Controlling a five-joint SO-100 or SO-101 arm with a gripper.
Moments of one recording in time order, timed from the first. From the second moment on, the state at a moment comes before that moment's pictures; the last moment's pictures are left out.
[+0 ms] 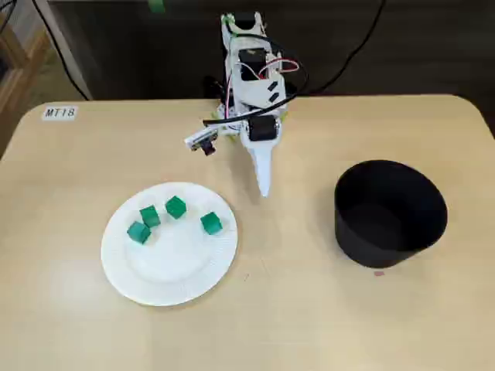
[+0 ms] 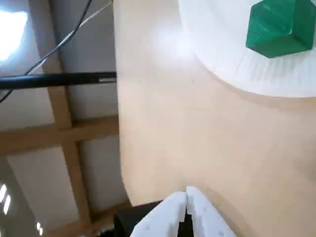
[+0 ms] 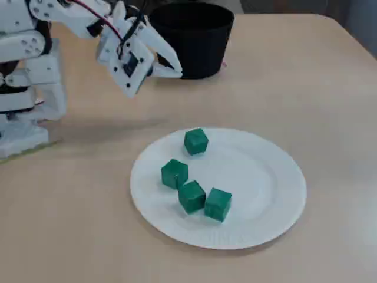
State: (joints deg) arm -5.1 185.9 175.3 41.4 -6.7
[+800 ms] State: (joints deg) arm -1.7 162.8 139.0 64.3 -9.0
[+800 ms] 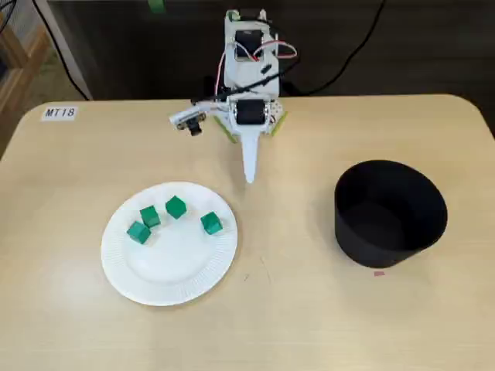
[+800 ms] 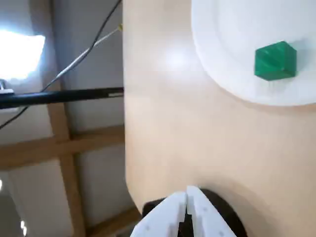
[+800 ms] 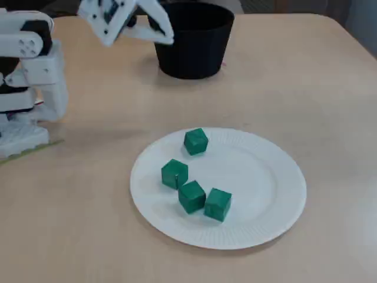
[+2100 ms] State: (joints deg) arm 33.4 105.6 94.7 94.5 -6.9
